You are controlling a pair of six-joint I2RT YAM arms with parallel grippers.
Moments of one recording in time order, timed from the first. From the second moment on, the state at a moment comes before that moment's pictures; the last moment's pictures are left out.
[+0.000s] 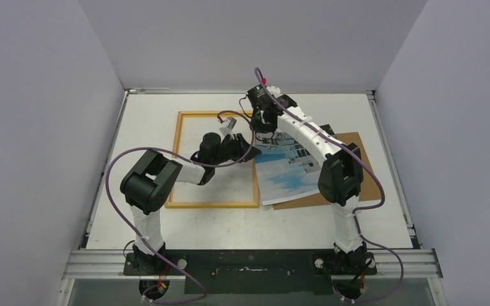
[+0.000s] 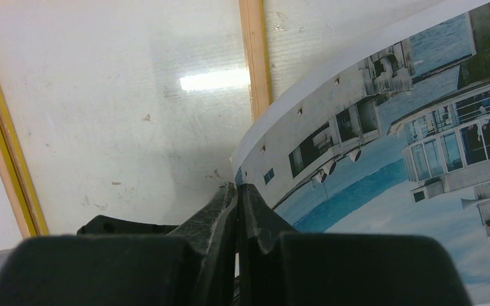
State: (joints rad) left arm -0.54 1.92 0.86 0.85 0.43 -0.76; right arm 0.61 2.08 1.99 -0.89 0.24 0.70
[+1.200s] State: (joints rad) left arm -0.26 1.69 1.19 0.25 0.60 -0.72; right arm 0.37 1.52 1.38 -0.26 -0.03 0.58
